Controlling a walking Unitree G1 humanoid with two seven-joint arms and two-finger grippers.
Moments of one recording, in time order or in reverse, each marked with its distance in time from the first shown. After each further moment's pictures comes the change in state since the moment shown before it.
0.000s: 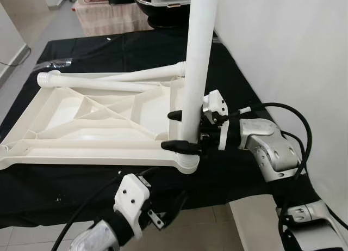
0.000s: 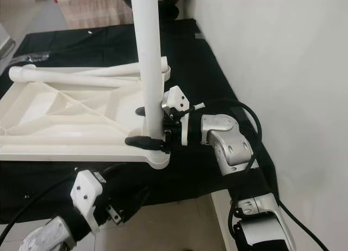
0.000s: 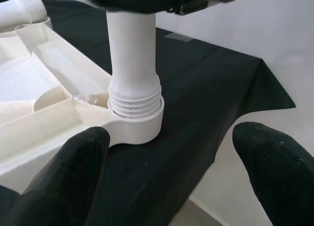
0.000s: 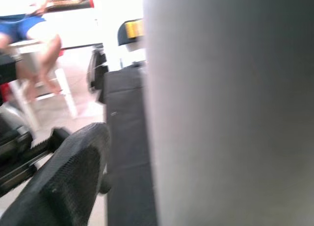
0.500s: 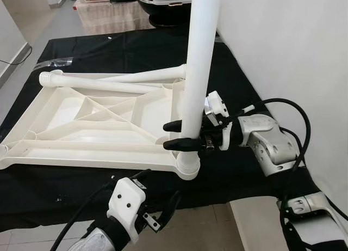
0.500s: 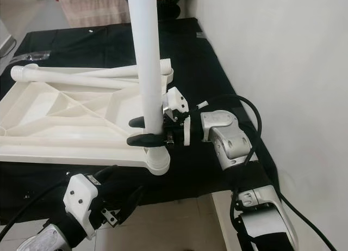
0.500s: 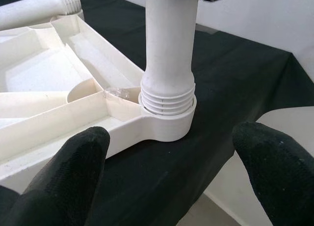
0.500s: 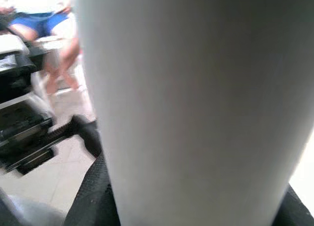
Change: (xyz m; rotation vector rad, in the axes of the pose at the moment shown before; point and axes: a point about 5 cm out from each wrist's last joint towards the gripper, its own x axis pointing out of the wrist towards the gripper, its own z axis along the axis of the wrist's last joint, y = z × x) left arm -0.007 0.002 0.000 0.010 0.026 0.079; right arm -0.003 0.001 -0.007 -0.019 -0.028 -0.015
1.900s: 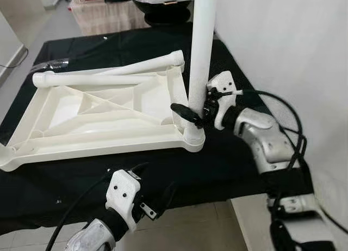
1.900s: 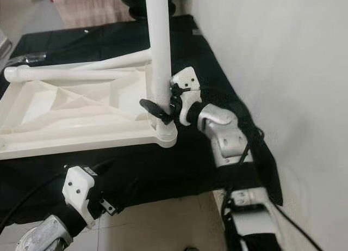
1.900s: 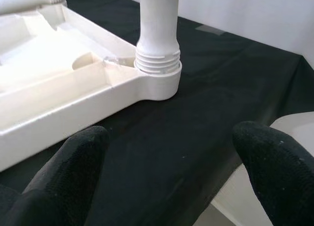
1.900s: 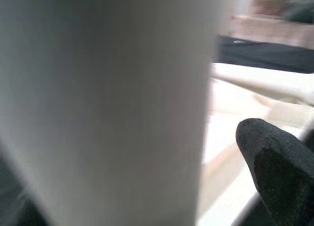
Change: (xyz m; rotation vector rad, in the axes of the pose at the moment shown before) left arm 0.008 0.012 -0.004 -0.028 -0.031 0.028; right arm -0.003 -0.039 0.015 -0.029 0.038 -0.454
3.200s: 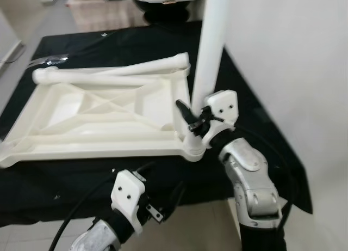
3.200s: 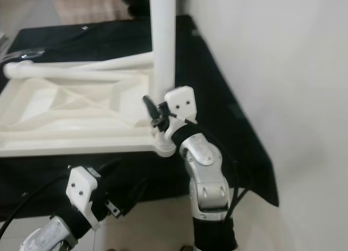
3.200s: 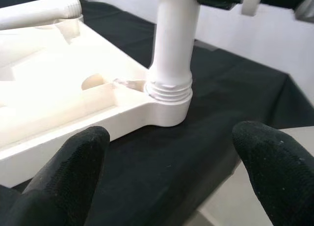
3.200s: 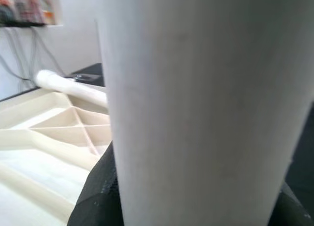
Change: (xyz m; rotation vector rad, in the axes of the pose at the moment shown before) left arm 0.003 -0.004 0.002 -0.036 -0.022 -0.027; right arm -0.008 0.073 -0.011 0.027 -0.065 -0.589
